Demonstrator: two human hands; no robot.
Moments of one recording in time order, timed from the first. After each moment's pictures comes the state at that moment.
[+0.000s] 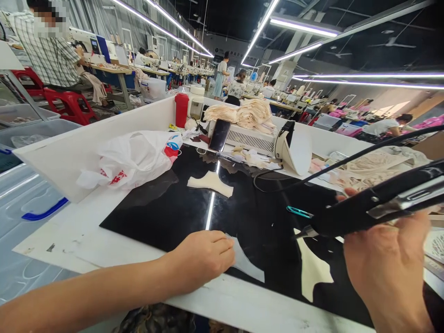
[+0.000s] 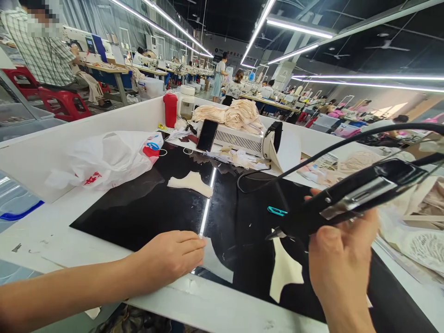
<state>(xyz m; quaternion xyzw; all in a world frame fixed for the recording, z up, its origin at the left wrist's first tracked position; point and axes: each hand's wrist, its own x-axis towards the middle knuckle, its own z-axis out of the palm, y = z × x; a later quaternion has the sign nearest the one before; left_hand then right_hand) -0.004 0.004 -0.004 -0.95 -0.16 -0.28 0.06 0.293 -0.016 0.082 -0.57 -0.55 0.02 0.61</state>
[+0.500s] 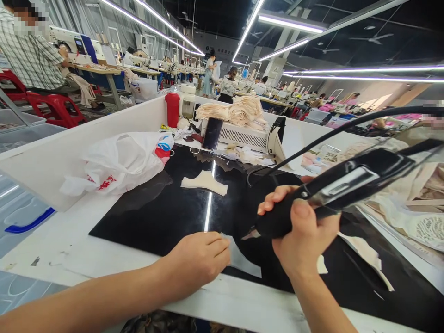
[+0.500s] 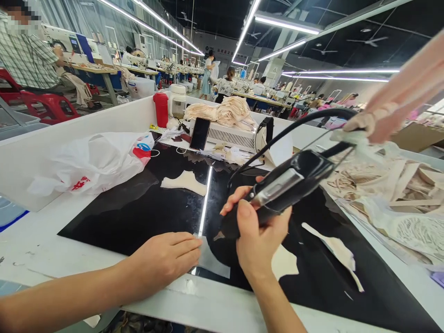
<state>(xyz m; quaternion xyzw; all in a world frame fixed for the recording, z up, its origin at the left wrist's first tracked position) -0.007 0.003 0.000 -0.95 -0.14 -0.27 0.08 0.180 0.008 0.082 -0.34 -0.48 0.24 0.77</state>
